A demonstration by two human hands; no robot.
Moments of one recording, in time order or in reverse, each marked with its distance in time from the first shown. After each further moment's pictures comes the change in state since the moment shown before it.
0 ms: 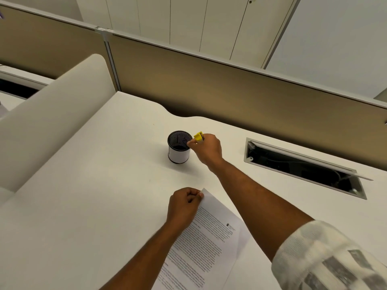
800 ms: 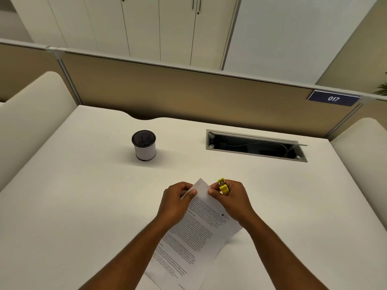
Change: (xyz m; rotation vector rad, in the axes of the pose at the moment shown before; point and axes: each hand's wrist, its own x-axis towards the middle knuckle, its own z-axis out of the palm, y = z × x) left_hand -0.073 0.036 0.032 0.060 -0.201 0.257; right_hand -0.217 0.133 -0.137 0.164 0.020 0.069
